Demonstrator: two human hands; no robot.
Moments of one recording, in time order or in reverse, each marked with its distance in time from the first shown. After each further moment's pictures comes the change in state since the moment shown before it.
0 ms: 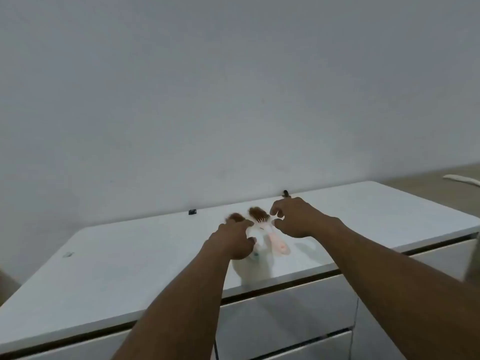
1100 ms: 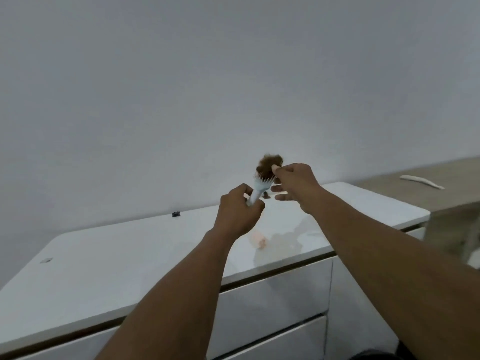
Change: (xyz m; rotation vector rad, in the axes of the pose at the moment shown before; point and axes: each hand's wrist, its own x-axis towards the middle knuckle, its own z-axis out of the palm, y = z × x) left_hand -0.056 0.079 -0.048 -0.618 0.417 0.160; right_hand -0.041 -0.026 -0.068 0.994 0.446 0.326
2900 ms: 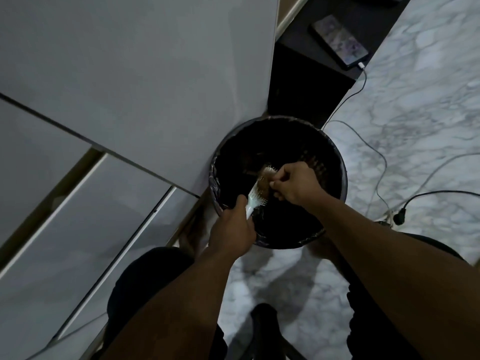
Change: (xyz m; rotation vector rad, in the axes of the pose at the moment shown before) left_hand -0.275 -0.220 0.520 0.297 -1.101 -0.083; right_hand -0.121 0.624 -0.268 -0.382 0.189 0.845
